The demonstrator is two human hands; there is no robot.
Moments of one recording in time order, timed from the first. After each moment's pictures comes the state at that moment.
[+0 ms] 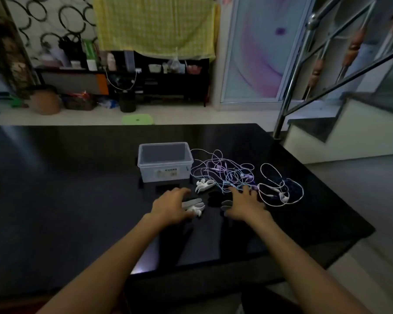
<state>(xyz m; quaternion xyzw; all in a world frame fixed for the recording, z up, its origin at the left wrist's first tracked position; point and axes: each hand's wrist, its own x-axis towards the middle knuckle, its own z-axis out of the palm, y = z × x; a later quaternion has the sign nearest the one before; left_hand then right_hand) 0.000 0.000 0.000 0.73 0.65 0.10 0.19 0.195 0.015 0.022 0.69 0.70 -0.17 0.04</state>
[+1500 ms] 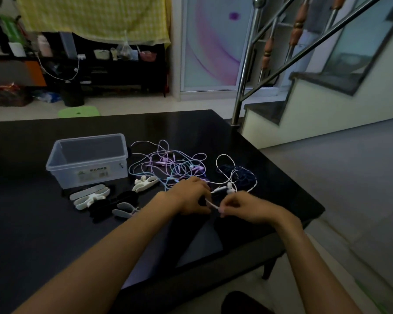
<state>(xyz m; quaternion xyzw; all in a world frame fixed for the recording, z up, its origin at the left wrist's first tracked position) 0.165 0.079 -0.011 0.93 0.37 0.00 0.08 0.345 0.025 0.003 0.57 0.72 -0.38 -0.11</state>
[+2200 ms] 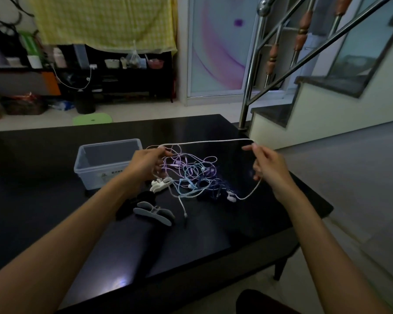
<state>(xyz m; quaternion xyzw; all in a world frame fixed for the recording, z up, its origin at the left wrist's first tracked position) 0.067 0.053 0.067 0.47 0.57 0.45 0.51 0.329 0.028 0.058 0.58 0.54 -0.33 -0.52</state>
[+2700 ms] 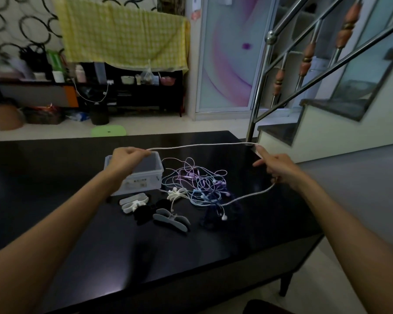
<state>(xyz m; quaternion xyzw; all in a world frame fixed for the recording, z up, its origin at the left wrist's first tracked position) -0.007 0.034 0.101 0.52 0.62 0.48 0.33 0.320 0.039 0.116 0.71 0.50 -0.33 -0.37</state>
